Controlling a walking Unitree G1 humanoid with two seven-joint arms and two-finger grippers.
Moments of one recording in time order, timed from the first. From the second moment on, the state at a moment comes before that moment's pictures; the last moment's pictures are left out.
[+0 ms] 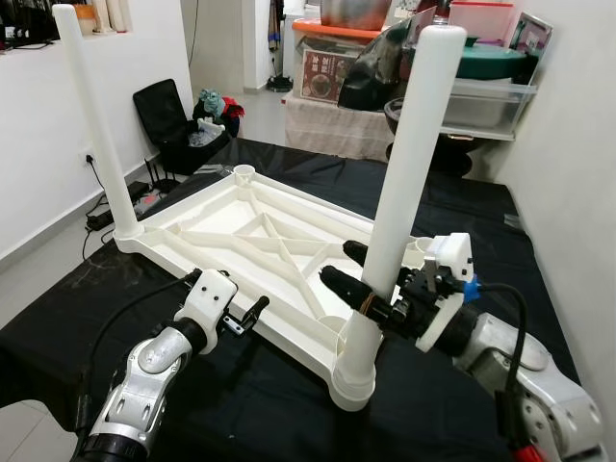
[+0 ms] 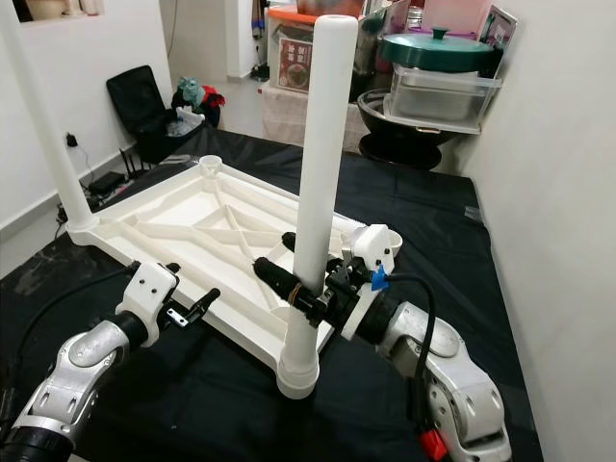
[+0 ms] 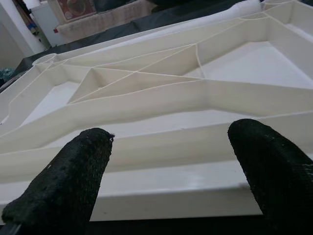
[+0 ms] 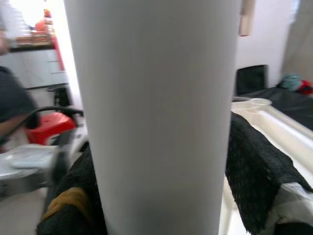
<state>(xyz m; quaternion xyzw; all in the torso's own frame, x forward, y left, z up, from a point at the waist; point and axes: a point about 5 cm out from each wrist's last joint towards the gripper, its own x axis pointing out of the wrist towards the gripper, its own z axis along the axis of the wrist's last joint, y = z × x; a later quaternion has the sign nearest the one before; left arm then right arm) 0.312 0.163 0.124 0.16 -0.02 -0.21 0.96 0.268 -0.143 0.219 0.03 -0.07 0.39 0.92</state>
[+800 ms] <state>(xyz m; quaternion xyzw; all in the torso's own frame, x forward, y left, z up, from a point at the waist) 0.312 0.157 0.122 0.16 -0.01 -0.22 0.96 0.281 -0.187 0.209 0.06 -0.04 -0.03 1.00</state>
